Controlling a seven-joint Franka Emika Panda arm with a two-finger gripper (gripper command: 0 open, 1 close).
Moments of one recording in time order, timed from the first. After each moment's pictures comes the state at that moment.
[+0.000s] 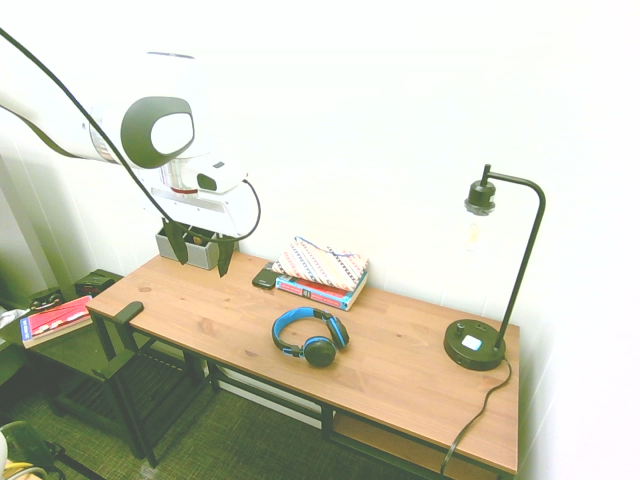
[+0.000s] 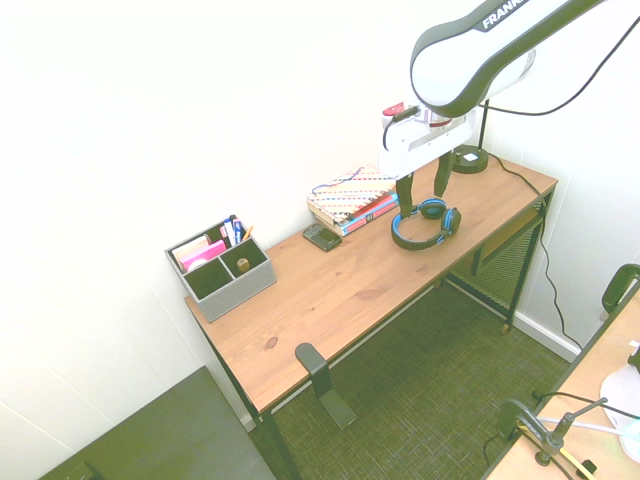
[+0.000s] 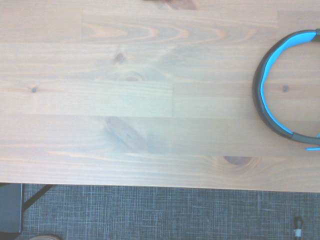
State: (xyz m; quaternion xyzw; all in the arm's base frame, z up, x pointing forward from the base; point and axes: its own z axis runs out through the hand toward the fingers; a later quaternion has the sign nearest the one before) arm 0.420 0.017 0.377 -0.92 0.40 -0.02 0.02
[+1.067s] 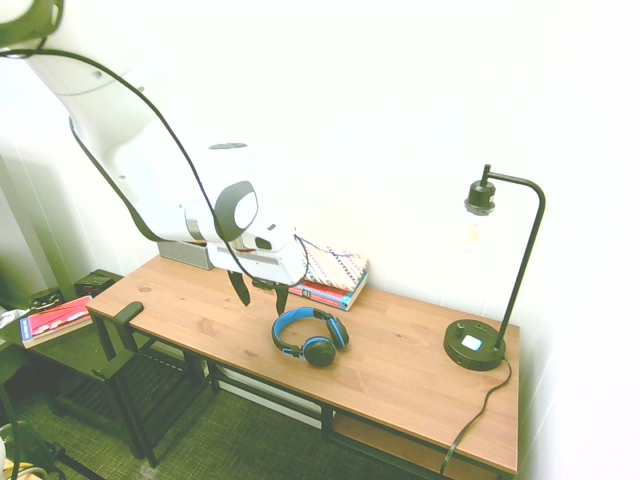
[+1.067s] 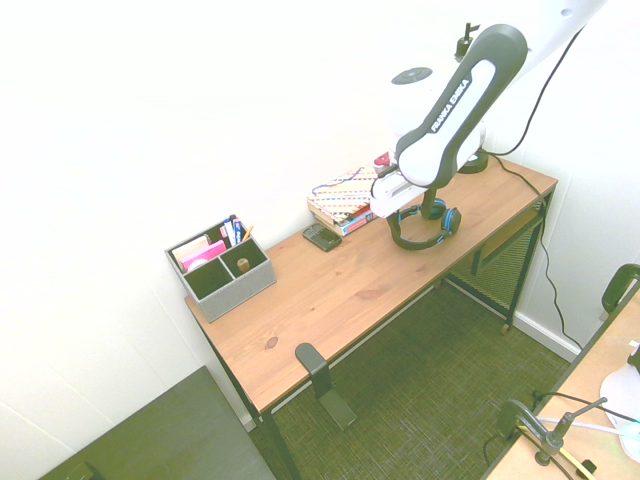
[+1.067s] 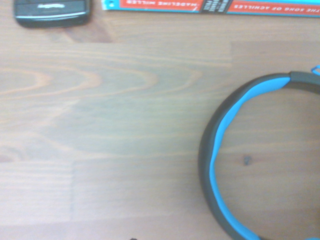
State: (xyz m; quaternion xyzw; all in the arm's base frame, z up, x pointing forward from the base) arm 0.506 -0.038 0.227 -0.90 0.43 -0.07 -0.03
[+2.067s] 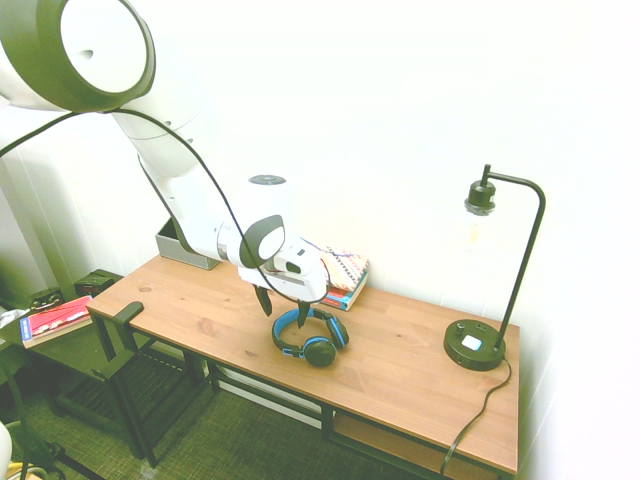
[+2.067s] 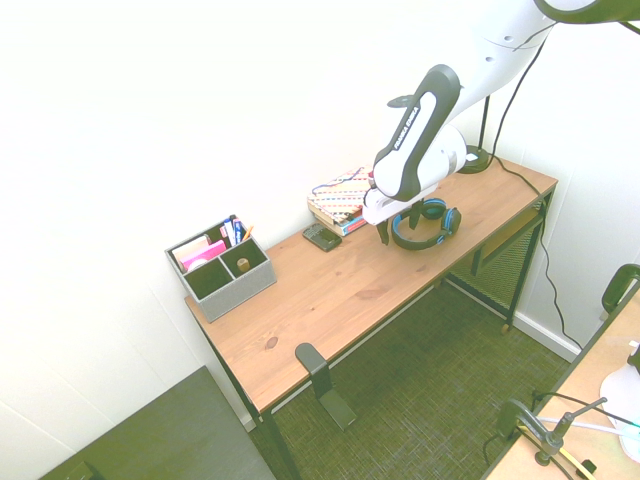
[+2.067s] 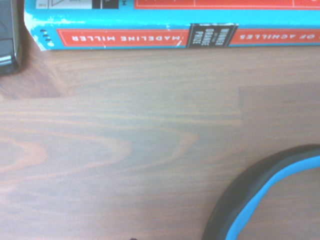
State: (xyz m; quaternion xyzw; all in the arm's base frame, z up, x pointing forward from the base) arm 0.557 -0.060 0.176 -0.90 0.43 -0.05 0.00
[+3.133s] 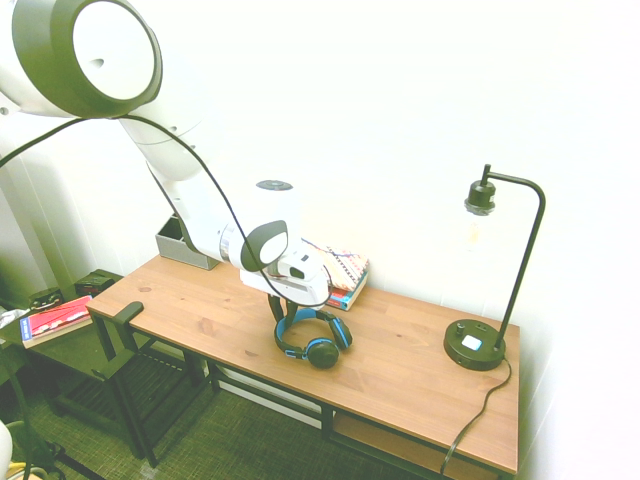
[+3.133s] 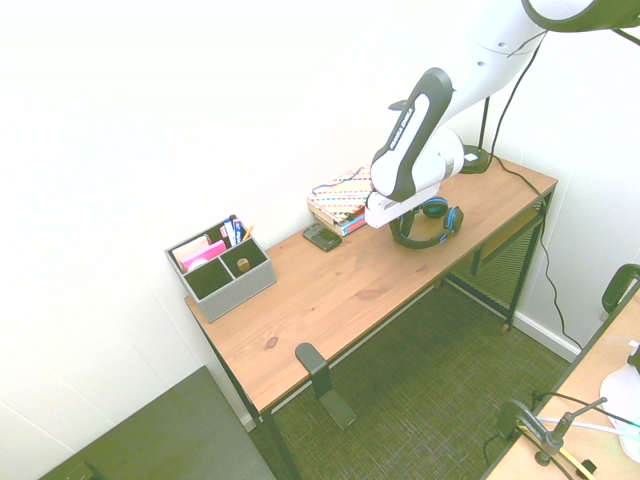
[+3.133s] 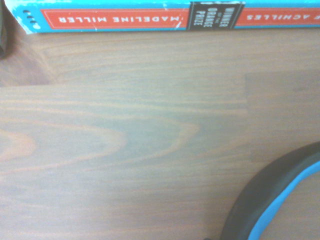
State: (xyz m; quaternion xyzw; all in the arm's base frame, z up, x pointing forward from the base) arm 0.554 -0.065 0.163 -0.90 0.43 -0.03 0.01
